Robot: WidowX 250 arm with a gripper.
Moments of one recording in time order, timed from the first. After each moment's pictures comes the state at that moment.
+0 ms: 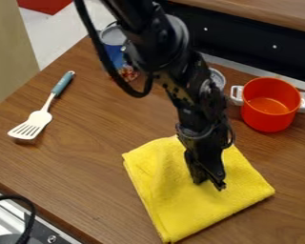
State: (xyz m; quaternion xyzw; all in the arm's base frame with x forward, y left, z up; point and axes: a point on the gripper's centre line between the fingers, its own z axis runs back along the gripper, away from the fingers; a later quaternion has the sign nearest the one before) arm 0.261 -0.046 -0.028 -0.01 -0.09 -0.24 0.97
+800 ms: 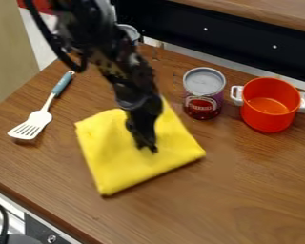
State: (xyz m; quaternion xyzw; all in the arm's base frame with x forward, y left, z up) arm 0.261 0.065 -0.029 0.05 -0.09 -0.23 0.97
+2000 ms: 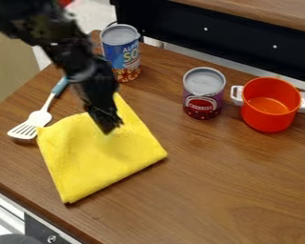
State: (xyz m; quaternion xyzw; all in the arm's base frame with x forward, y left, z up) arm 0.250 0.100 0.009 -0.07 -0.12 -0.11 0.98
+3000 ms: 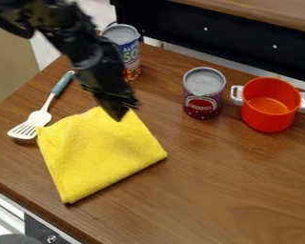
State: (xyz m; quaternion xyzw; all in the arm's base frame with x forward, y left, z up) arm 0.264 0.055 0.036 -0.06 -0.14 -0.04 0.99
